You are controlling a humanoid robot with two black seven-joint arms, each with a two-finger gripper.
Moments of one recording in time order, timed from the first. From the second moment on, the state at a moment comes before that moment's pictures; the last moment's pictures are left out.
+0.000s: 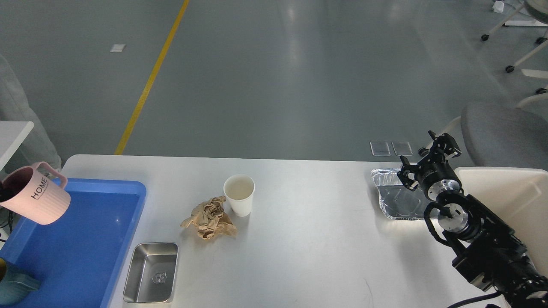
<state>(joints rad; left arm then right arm) -0.69 1.25 -0.42 -1.18 0.98 -0.66 0.06 0.55 -0.20 1.12 0.62 -0.20 0.14 0.23</state>
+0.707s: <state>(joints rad) -0.47 1.13 -0.41 -1.19 1.04 -0.48 0.06 0.55 -0.20 1.12 0.62 -0.20 0.14 0.23</state>
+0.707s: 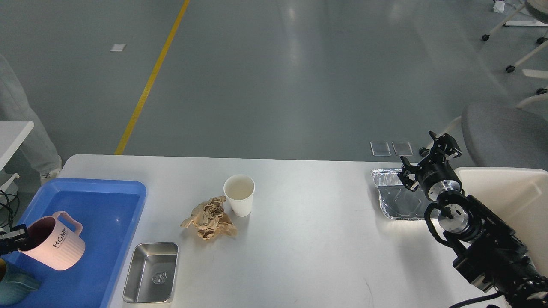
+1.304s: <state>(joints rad) -0.34 1.07 -0.40 -1.22 1.12 -0.35 0.07 0.55 -0.19 1.12 0.62 -0.20 0.14 0.23</state>
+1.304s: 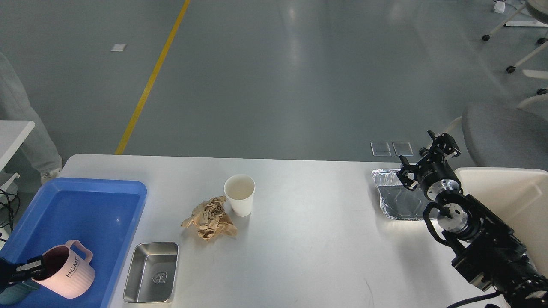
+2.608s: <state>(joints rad) -0.31 1.11 -0.42 -1.27 1.09 -0.34 0.01 0.56 -0.18 1.12 0.62 -0.20 0.14 0.23</state>
